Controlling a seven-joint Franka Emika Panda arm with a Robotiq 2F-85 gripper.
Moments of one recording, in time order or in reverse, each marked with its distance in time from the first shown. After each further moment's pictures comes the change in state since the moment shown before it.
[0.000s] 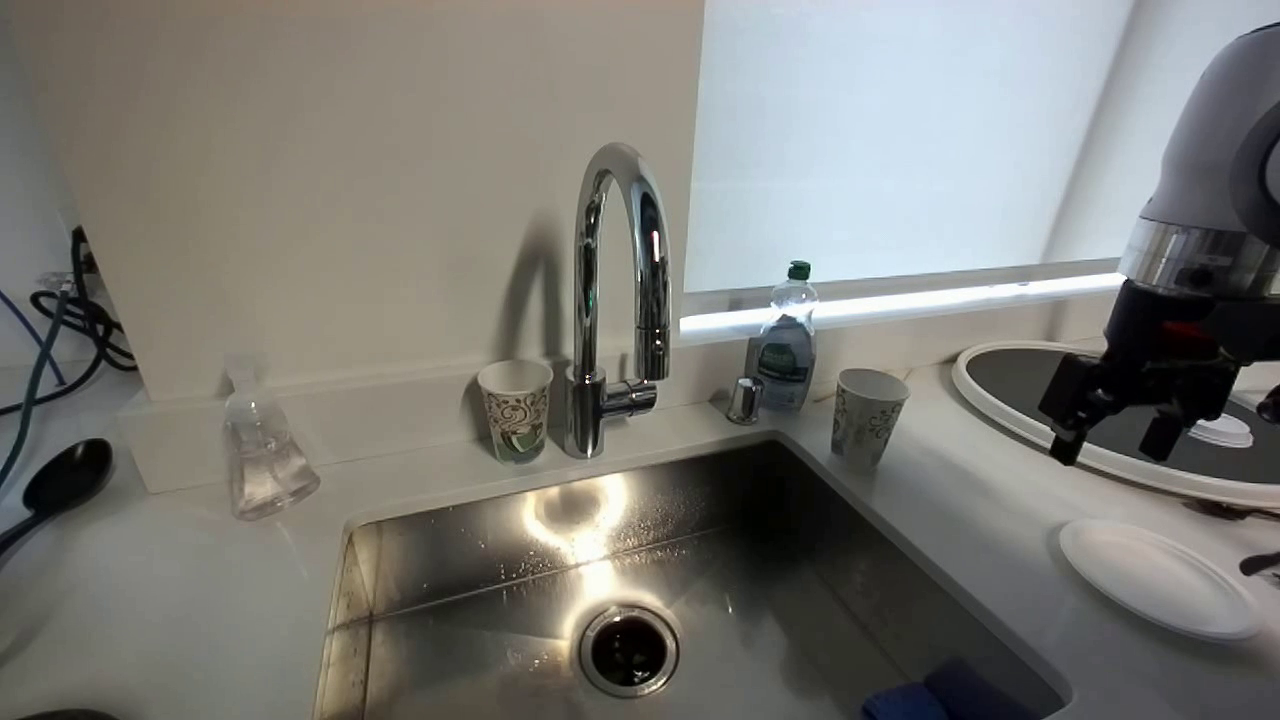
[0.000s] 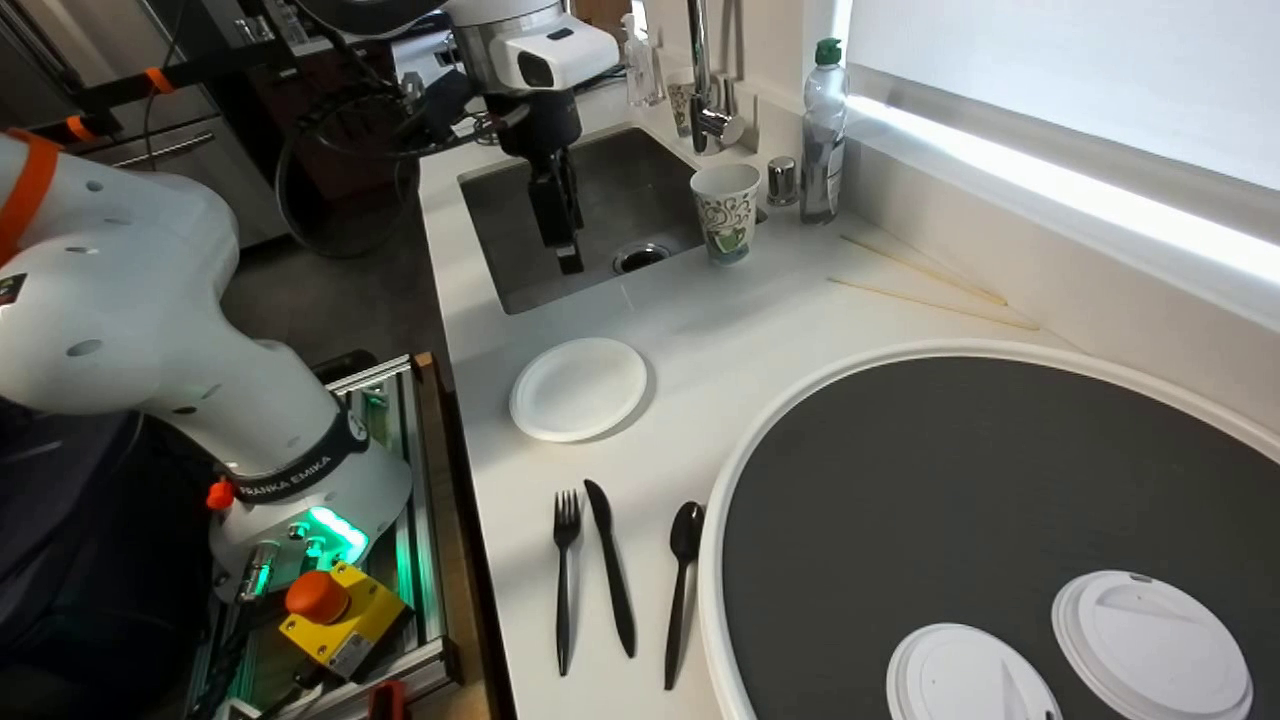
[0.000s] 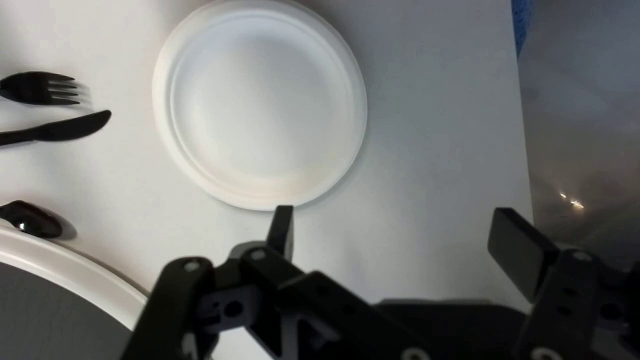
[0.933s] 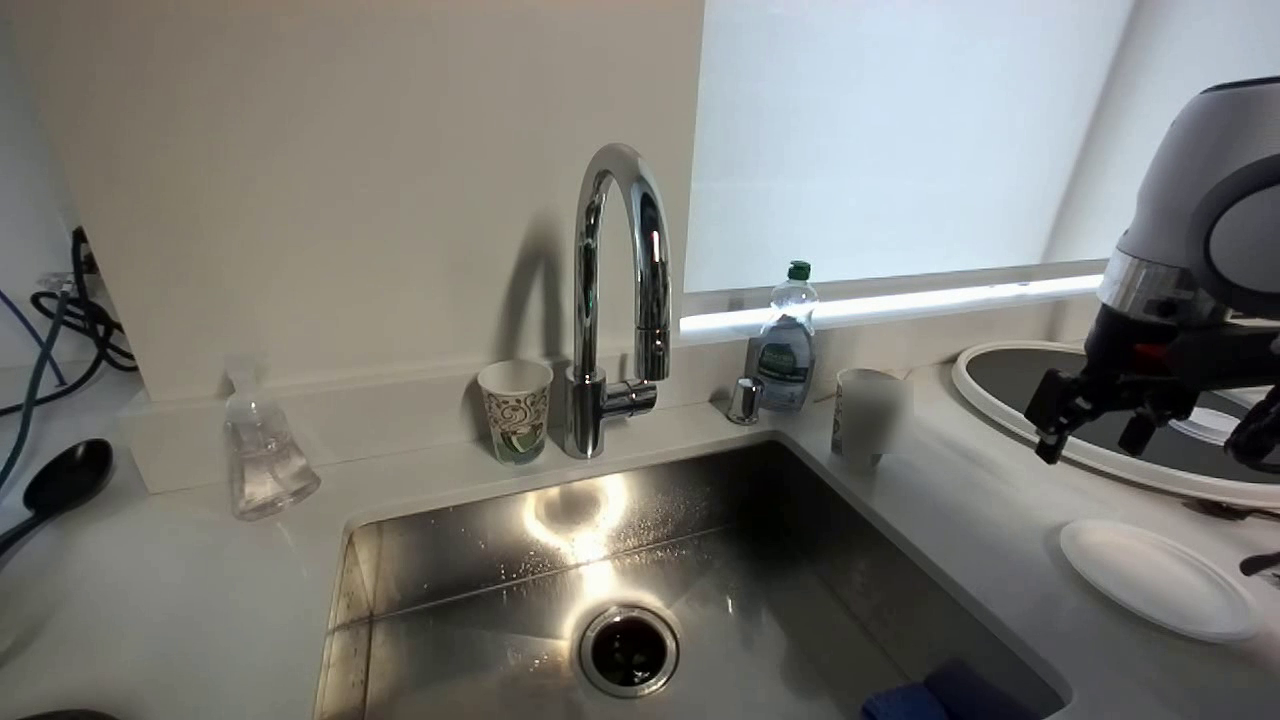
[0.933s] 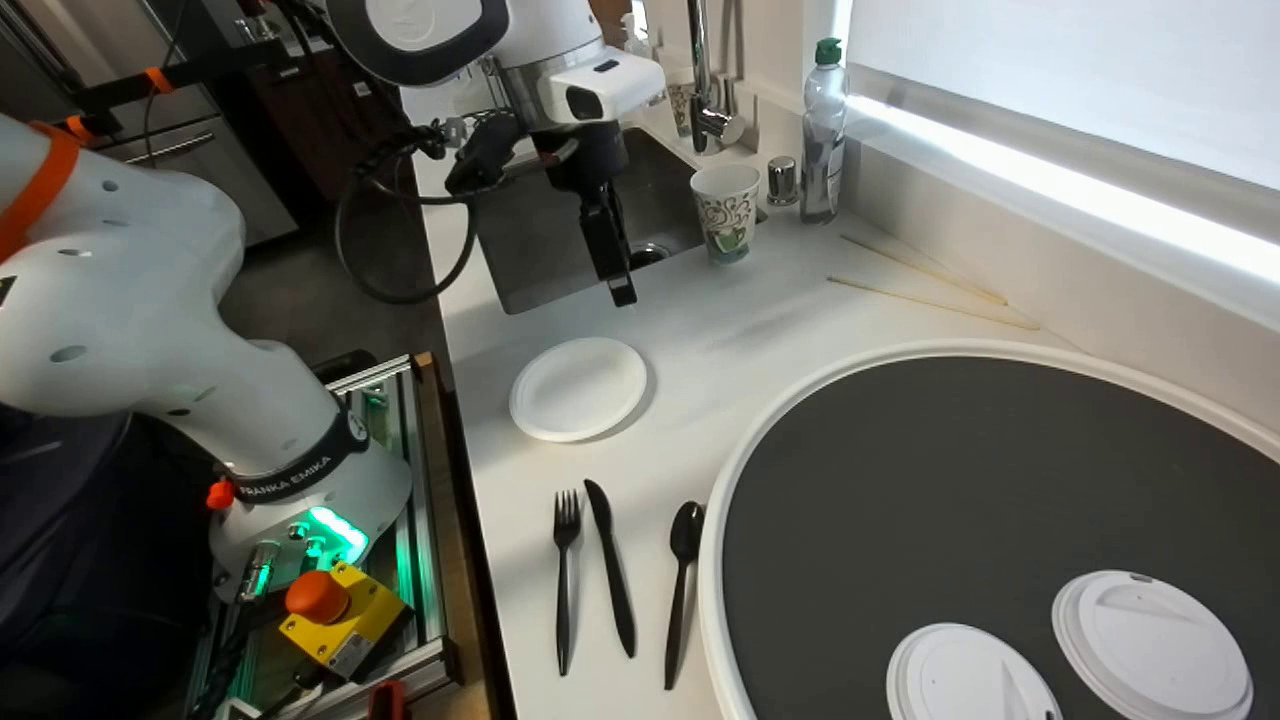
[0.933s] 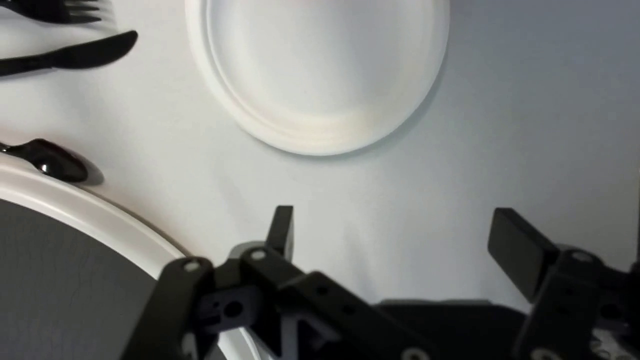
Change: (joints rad) arm -0.072 0.133 -0.014 0.000 -0.127 0.198 0.004
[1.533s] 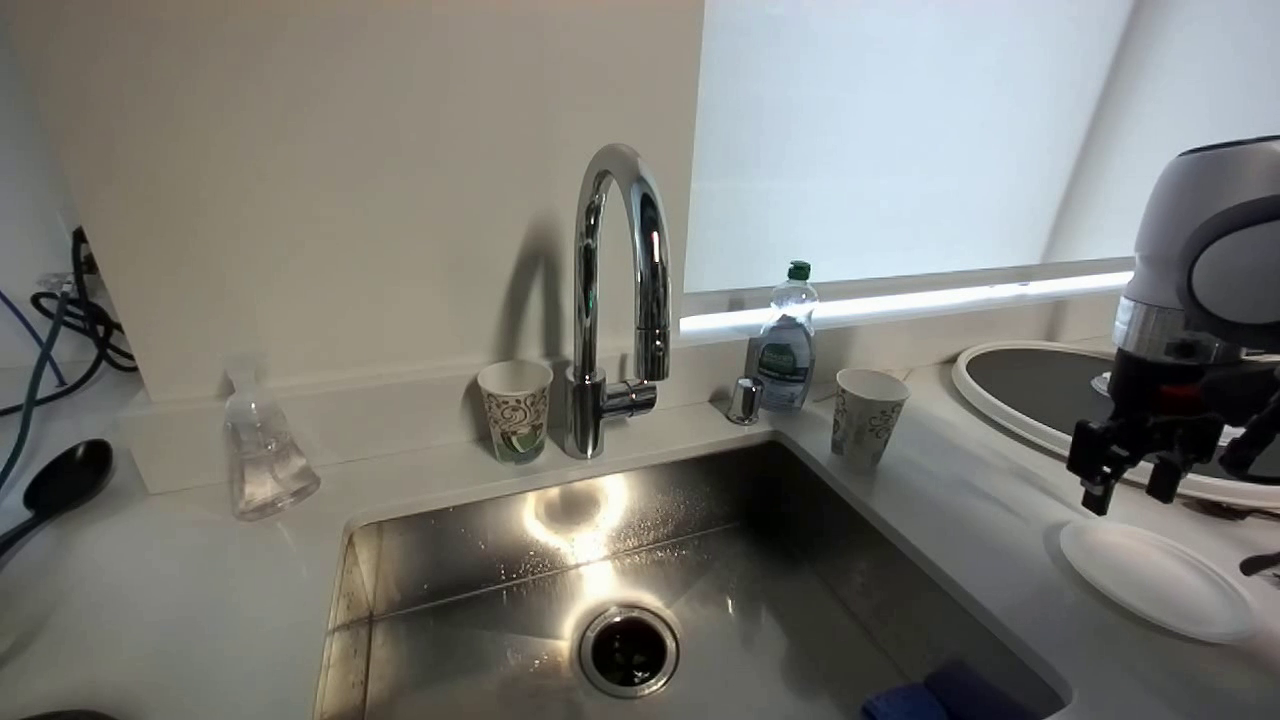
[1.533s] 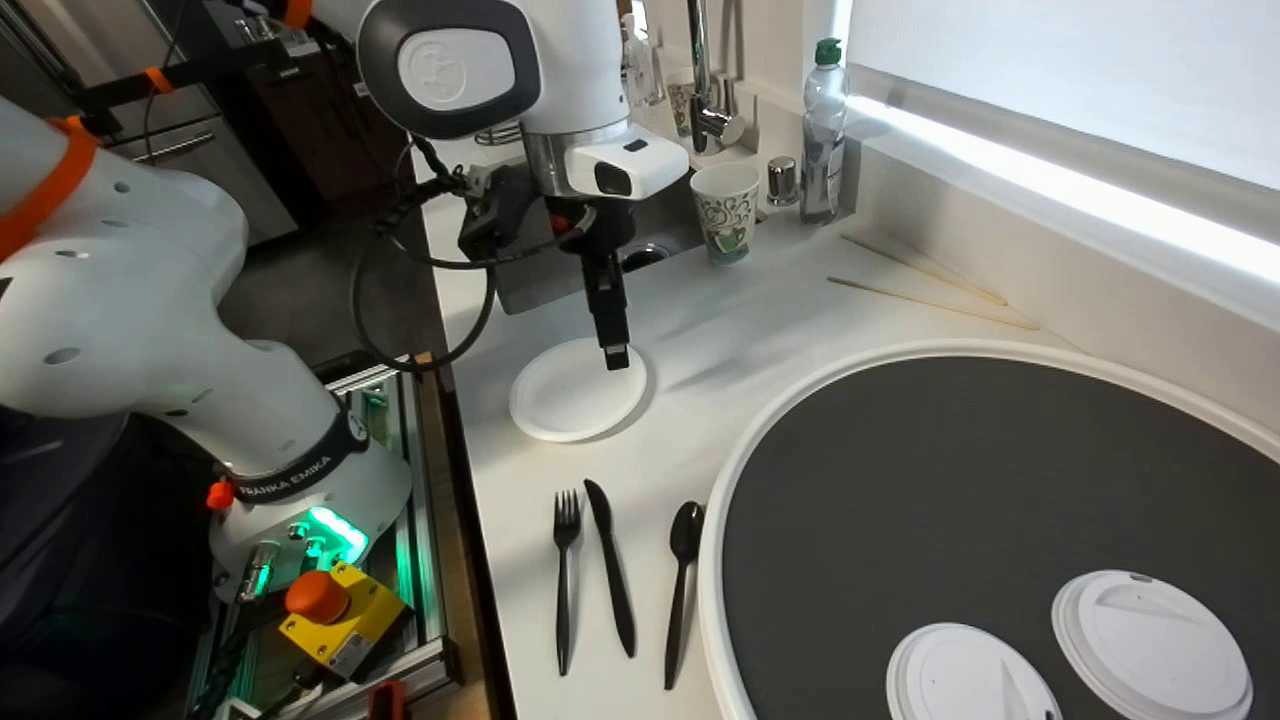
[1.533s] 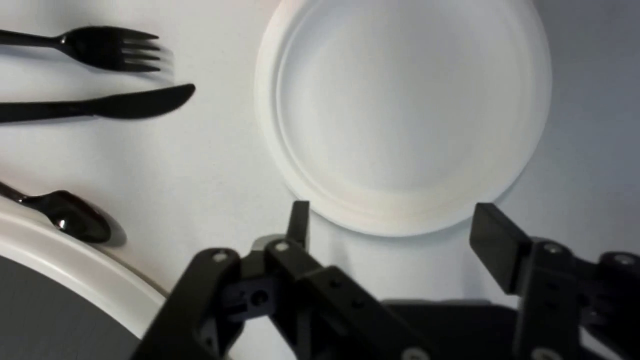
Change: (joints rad) arm -0.023 0.101 -0.080 -0.002 -0.044 -0.044 -0.134
